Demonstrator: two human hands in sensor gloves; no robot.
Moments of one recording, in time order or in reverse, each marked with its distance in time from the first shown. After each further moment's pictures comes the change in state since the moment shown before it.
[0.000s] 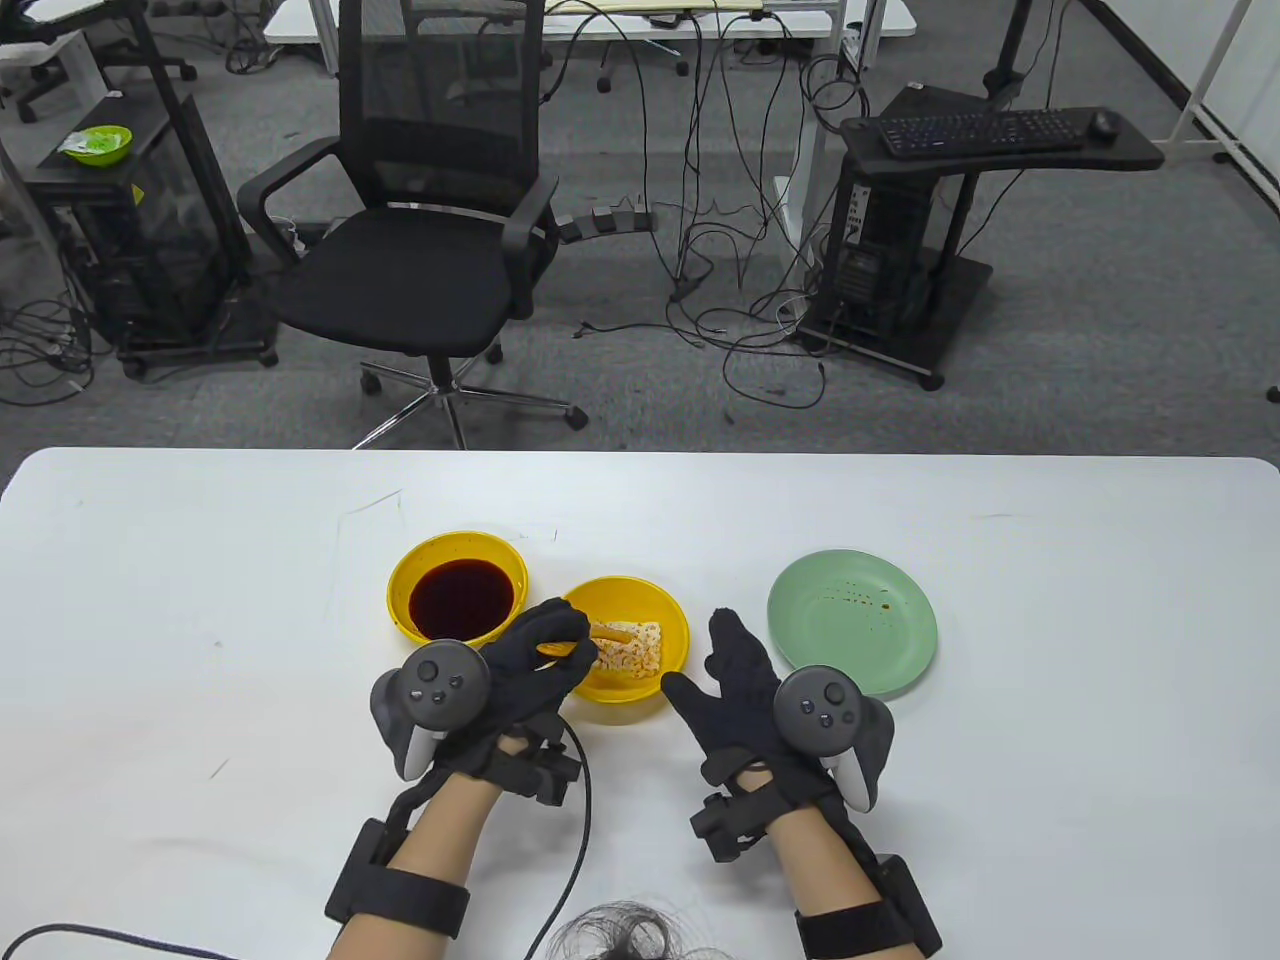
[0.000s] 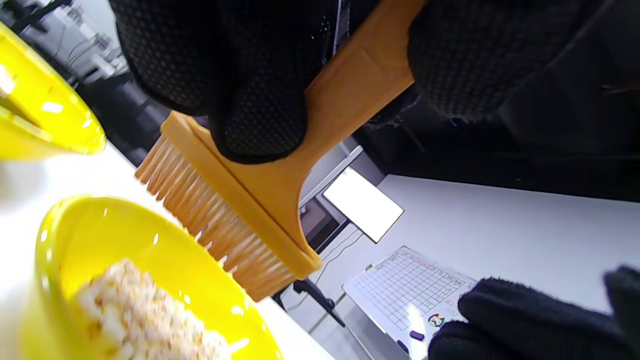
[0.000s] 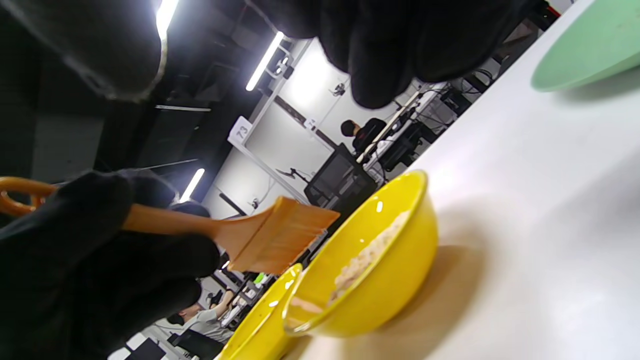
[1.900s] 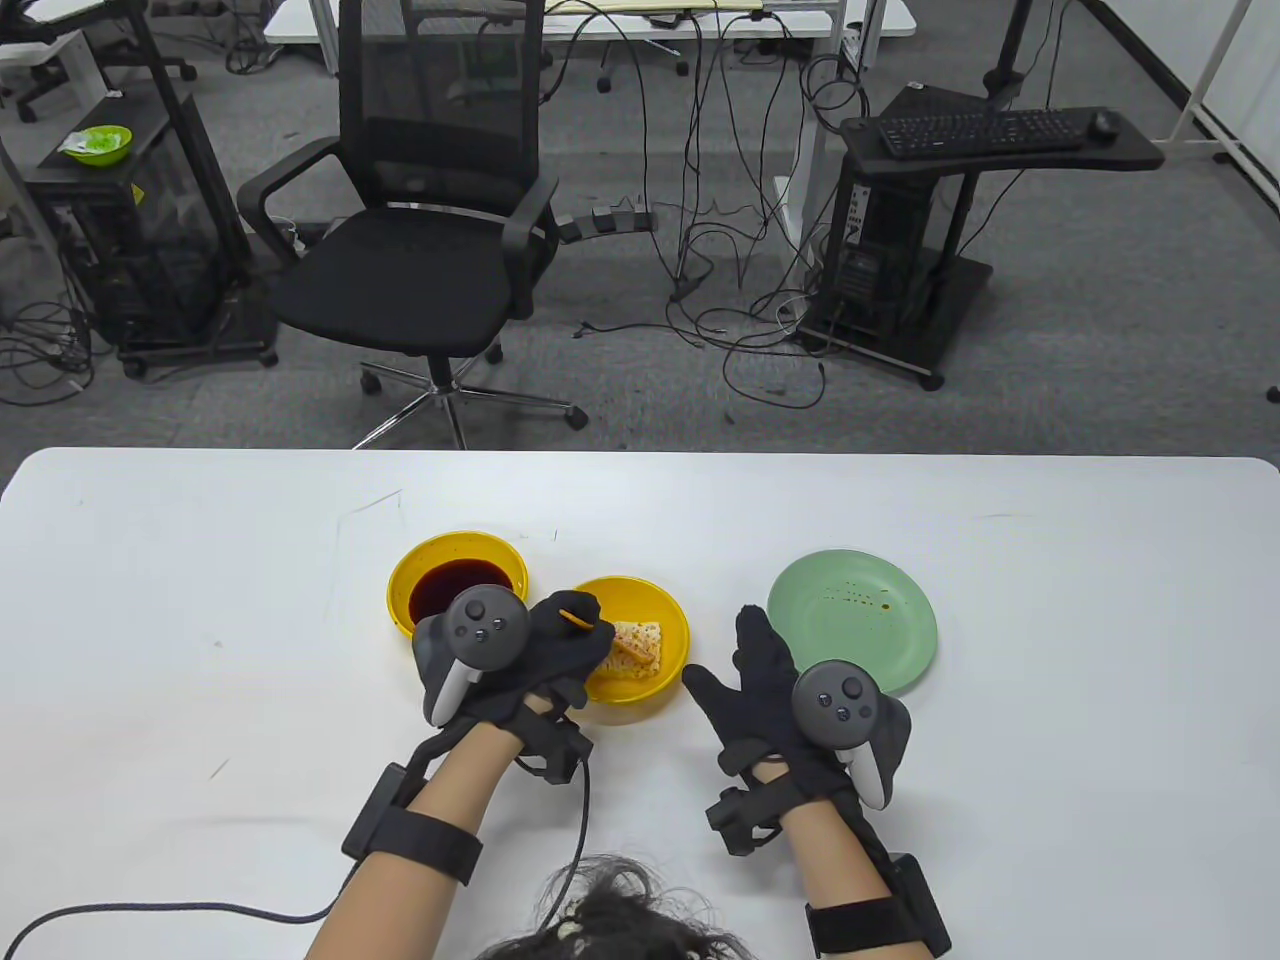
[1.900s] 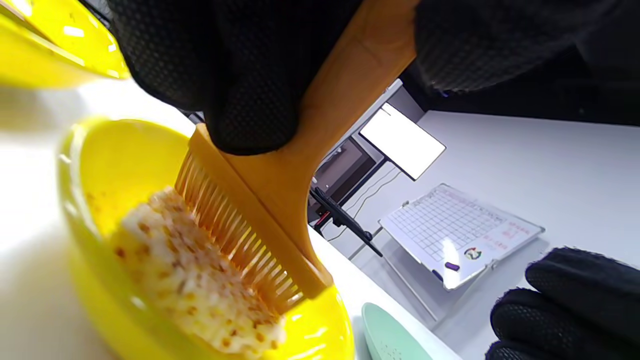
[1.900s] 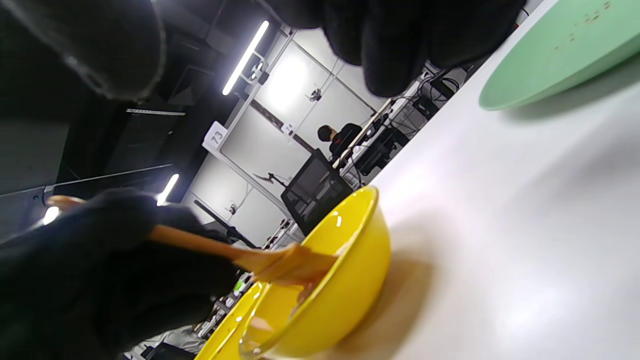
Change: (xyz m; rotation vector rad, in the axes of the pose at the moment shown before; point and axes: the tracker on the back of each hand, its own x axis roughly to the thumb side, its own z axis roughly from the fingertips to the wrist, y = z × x) left_hand -0.012 -0.025 -0.041 -0.275 0.131 -0.026; right_hand -0.019 -0.013 -0.003 -0.019 0.093 0.011
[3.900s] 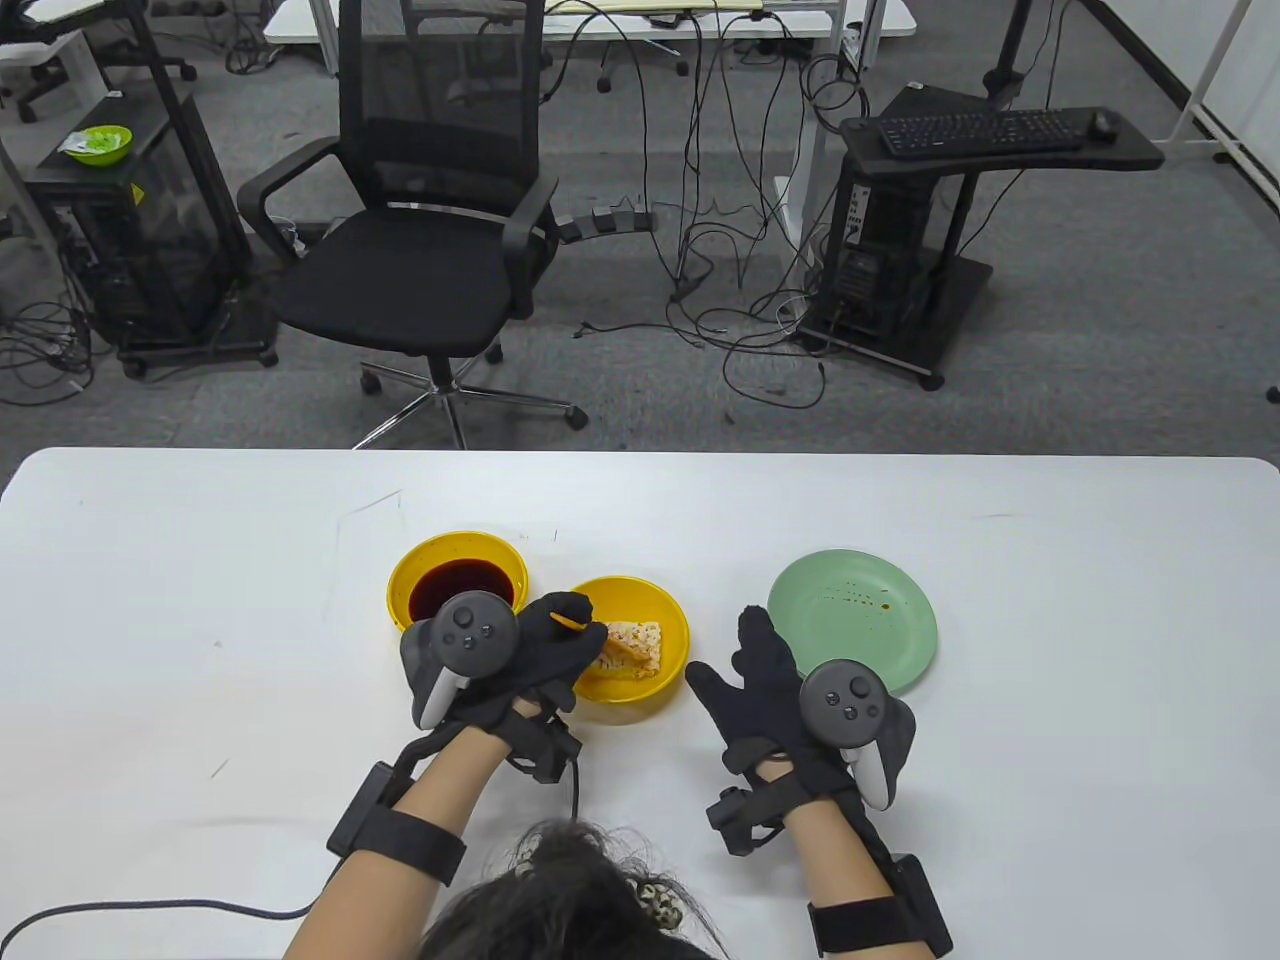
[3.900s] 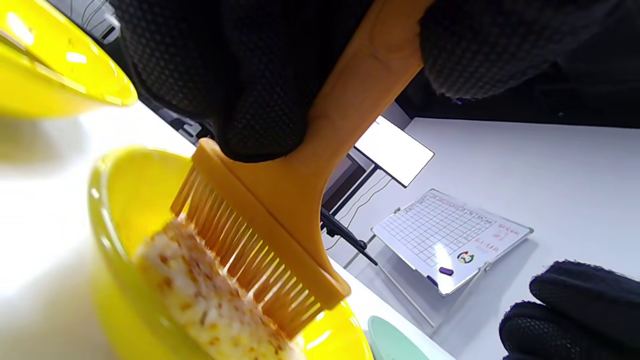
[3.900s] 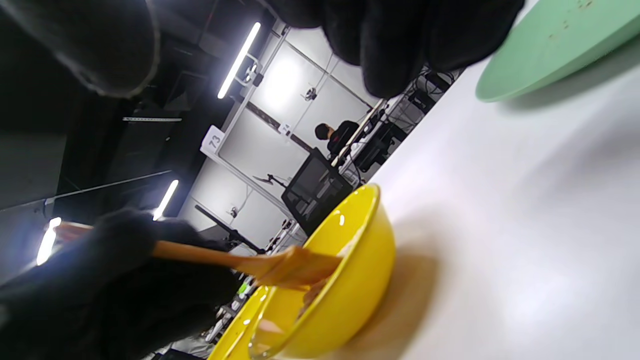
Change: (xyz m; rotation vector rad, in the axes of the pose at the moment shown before) left_hand -0.006 0.007 0.005 0.051 -0.041 -0.030; right_hand -0.005 0.000 -0.001 0.000 0.010 -0.021
